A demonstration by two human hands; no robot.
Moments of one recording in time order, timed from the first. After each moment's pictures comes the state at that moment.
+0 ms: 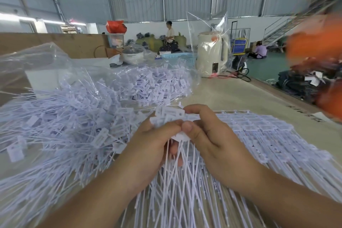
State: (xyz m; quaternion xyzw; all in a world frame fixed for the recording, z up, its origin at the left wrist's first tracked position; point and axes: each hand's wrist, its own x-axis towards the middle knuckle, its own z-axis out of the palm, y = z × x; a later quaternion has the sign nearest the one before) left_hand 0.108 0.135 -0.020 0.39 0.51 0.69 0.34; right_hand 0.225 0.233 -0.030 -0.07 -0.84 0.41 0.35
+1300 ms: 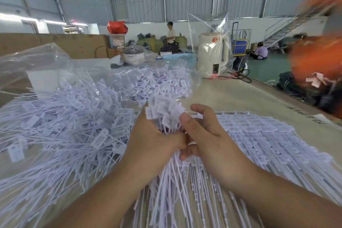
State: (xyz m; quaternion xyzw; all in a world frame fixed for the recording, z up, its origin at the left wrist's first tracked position) left_hand 0.105 0.145 -0.019 0.48 0.58 0.65 0.13; right_hand 0.215 0.221 -0.024 -0.14 -0.69 0.64 0.31
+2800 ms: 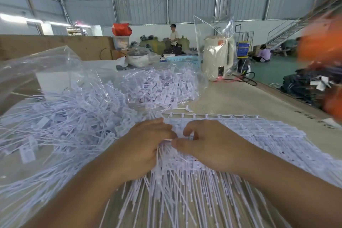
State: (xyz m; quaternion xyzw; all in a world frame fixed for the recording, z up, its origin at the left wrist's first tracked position) left_hand 0.032 0.125 -0.028 0.70 0.69 0.16 -0.08; right_hand 0.198 0.234 -0.004 -0.25 -0.93 0.24 0.13
